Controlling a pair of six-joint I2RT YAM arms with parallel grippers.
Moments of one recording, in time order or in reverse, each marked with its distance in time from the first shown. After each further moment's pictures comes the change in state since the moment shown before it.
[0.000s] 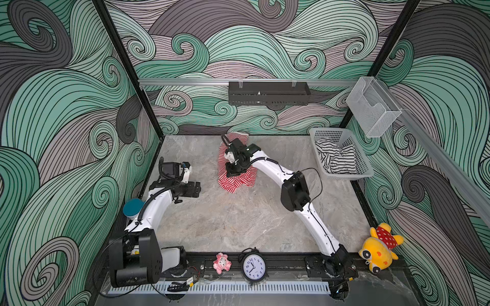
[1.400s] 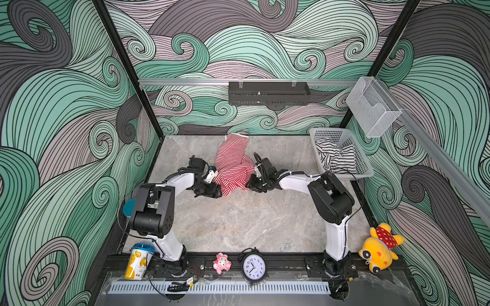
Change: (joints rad) left arm -0.244 0.415 0.171 -0.036 0.171 -0.041; right arm -0.109 -0.628 -1.300 0.877 0.054 0.527
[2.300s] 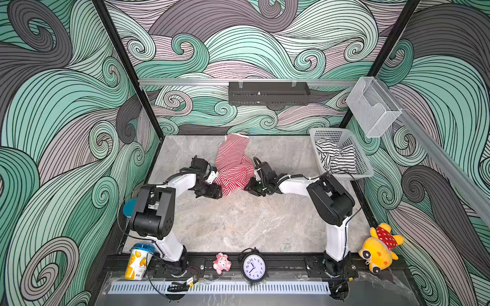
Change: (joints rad) left arm -0.032 -0.012 0.000 -0.007 -0.062 -0.031; right arm 0.033 -0.022 -0.067 0.055 0.008 0.071
